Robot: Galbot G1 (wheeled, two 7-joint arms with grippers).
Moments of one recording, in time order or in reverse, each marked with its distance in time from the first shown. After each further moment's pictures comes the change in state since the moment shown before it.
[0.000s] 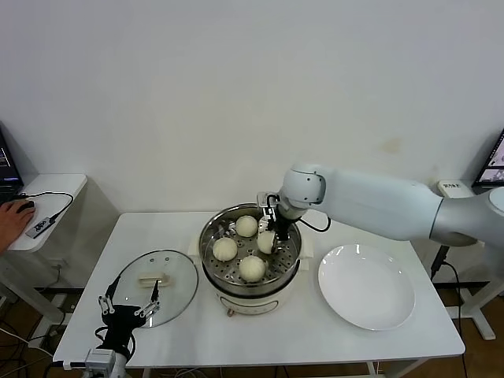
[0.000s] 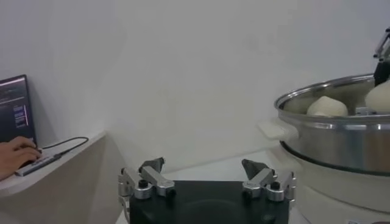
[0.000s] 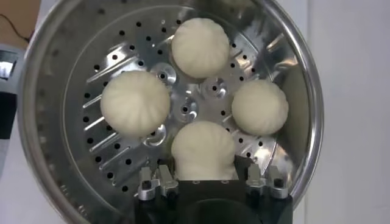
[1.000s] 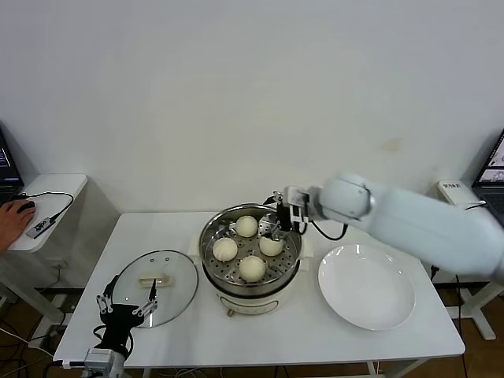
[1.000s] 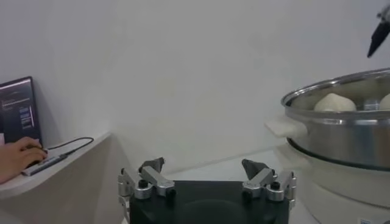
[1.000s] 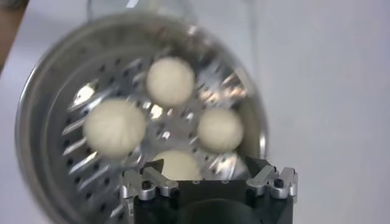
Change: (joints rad) left arm -0.014 0.013 -0.003 0.032 0.005 -0.034 -0.005; right arm -0.266 -0.325 0.353 0.324 0.120 0.182 0.469
